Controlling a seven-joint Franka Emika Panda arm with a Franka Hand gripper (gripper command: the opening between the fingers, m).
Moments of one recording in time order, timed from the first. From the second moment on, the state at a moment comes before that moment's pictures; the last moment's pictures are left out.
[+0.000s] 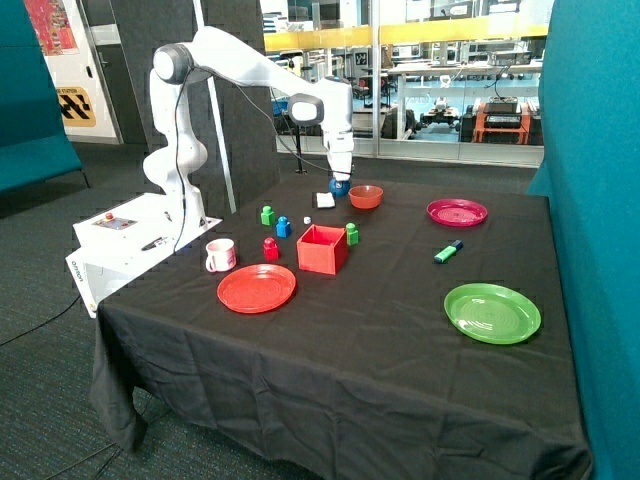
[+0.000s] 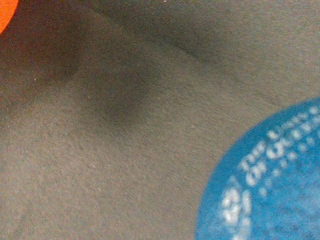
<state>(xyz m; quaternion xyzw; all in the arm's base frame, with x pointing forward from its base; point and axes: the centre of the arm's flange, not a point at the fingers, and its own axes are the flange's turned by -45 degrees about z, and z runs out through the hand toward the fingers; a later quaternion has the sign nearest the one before) 0.578 0.053 0.413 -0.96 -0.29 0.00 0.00</state>
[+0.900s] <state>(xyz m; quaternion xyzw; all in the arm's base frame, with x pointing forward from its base) 0.577 -0.005 0.462 -0.97 -0.25 0.00 0.00</state>
